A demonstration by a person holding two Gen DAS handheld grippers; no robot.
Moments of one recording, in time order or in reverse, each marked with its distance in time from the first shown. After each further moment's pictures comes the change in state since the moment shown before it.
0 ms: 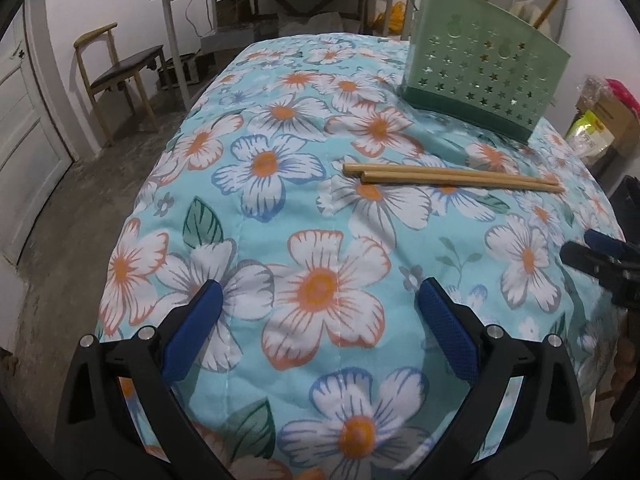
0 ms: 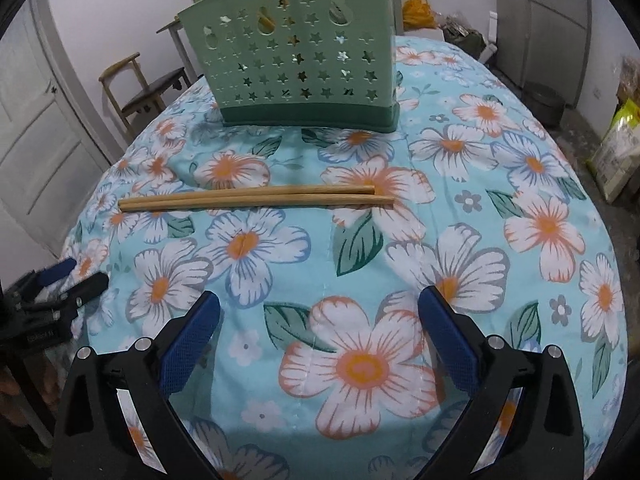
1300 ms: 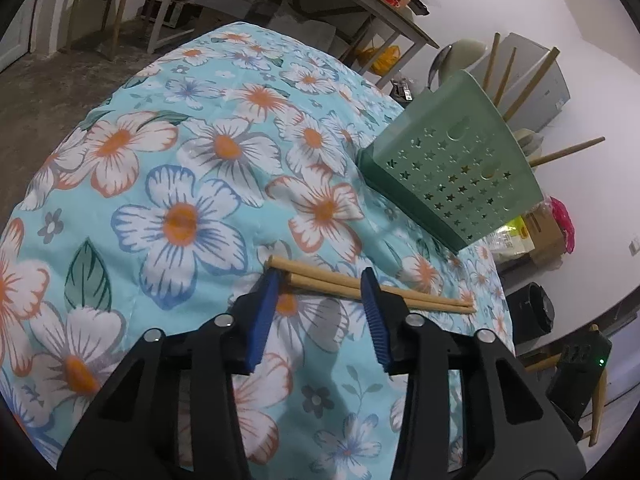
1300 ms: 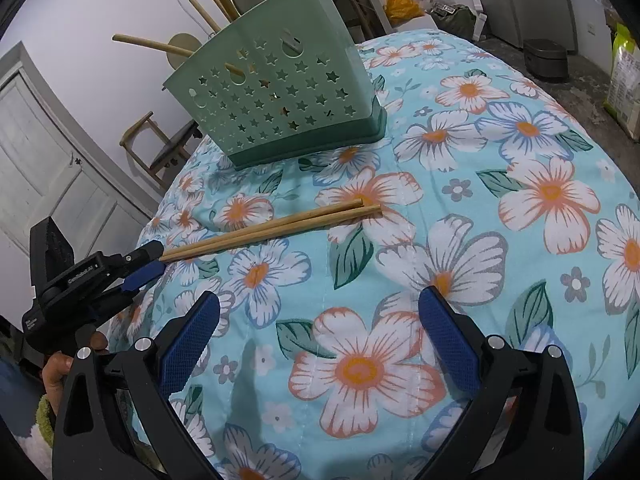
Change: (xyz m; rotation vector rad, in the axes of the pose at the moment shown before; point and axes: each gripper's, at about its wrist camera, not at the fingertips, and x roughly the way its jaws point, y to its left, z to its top) left arm 0.035 0.015 0.051 -0.375 -0.033 -0.391; right arm -0.009 -0.033 -0.003 0.183 -0.074 0.197
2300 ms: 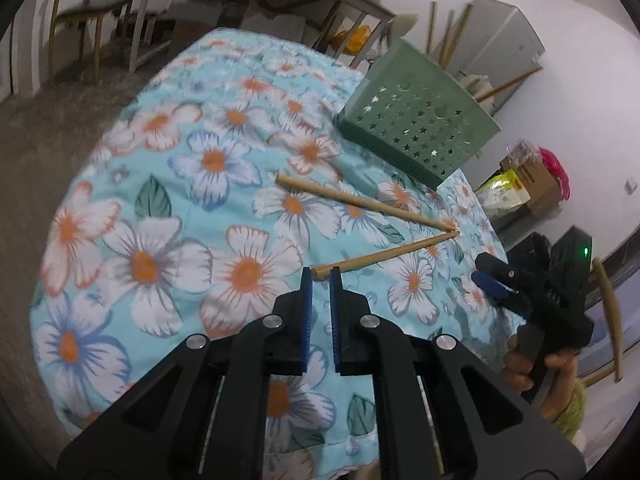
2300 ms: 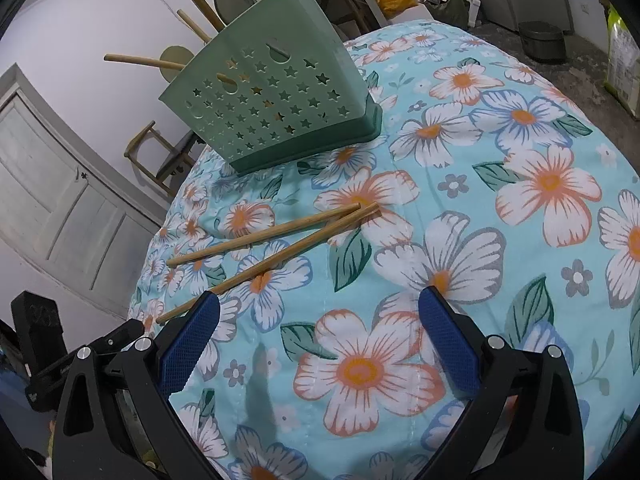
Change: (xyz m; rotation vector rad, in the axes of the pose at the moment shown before) left arm -0.069 -0.005 -0.047 0.196 0.034 0.002; right arm -0.002 -0.008 0.004 0.068 0.015 0.048
